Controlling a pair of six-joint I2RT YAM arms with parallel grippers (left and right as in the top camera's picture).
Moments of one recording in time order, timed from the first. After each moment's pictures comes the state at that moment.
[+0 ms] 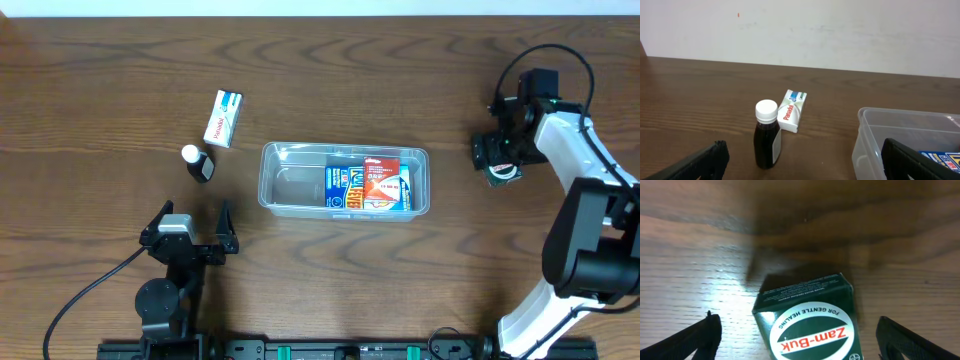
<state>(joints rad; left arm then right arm) 0.07 0.01 0.02 -0.10 0.13 -0.09 -0.14 1.93 1.31 -0.76 0.04 -0.21</state>
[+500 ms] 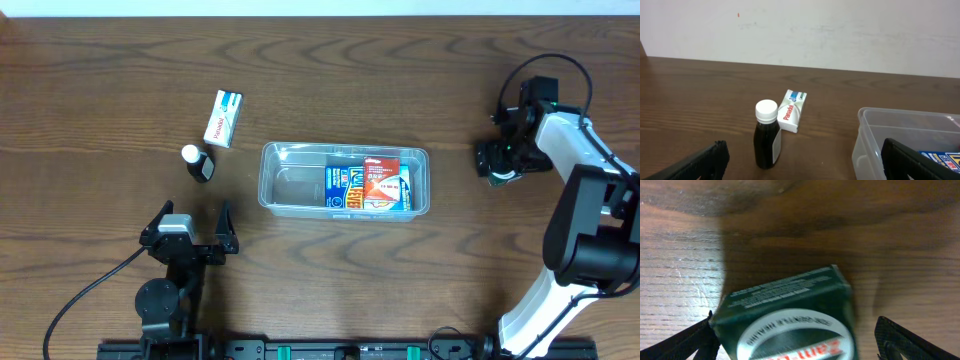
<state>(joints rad) 0.07 0.01 0.02 -0.10 0.13 -0.09 -0.17 2.00 1.31 -0.77 0.04 -0.21</state>
